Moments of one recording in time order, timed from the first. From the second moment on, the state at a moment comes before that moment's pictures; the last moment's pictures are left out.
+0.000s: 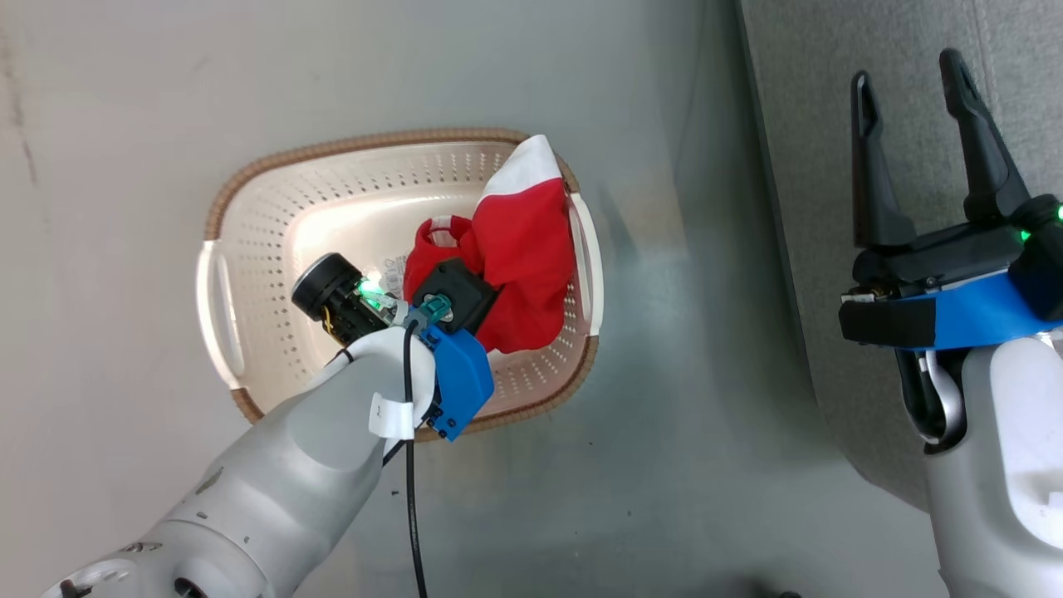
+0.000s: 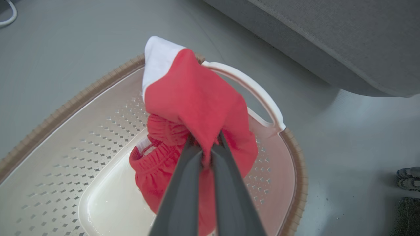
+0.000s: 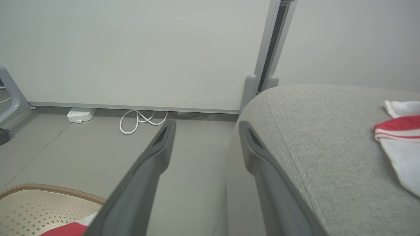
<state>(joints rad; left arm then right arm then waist) -0.94 0.14 -1.28 1.01 -0.70 -0.13 -0.24 -0.53 -0.13 0.01 0.10 0.08 0.13 -0.26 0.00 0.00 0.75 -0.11</state>
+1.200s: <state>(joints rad) -0.81 0.13 -0.87 0.64 -0.46 -0.12 -0.26 -0.26 -0.12 -0.04 0.20 0.07 0.13 -0.26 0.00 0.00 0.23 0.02</state>
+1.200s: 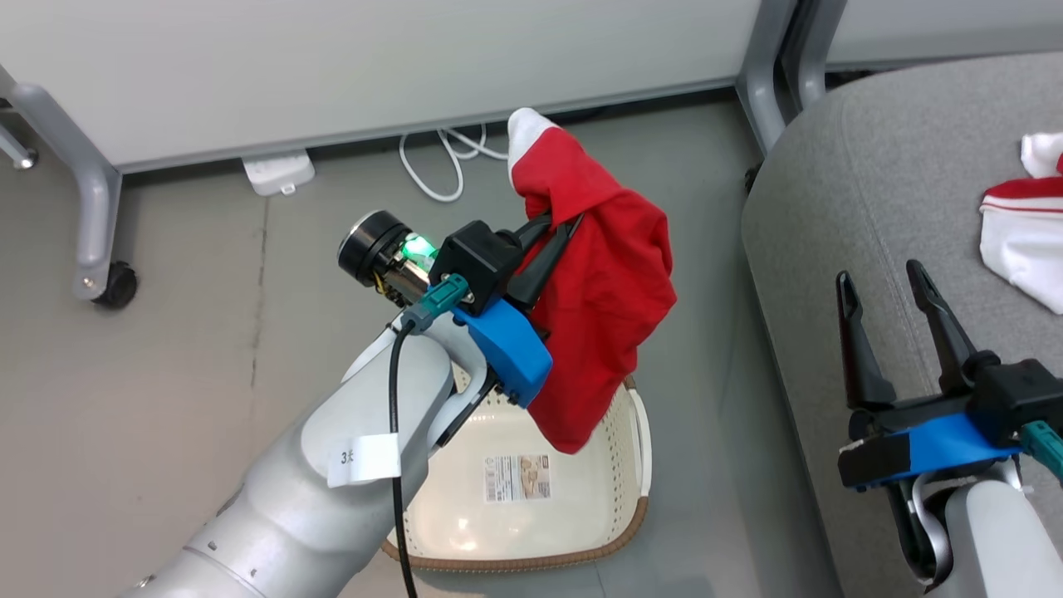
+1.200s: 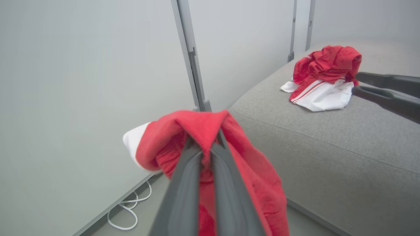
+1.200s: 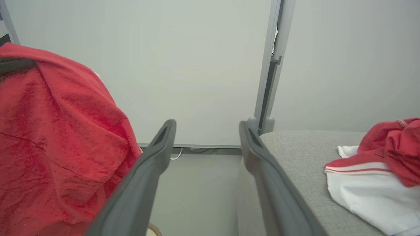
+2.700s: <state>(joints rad) -0.86 0.07 -0.84 0.68 -0.46 -0.13 -0.26 -0.18 -0.10 0.27 0.20 0.09 0.13 -0.26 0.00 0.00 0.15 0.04</state>
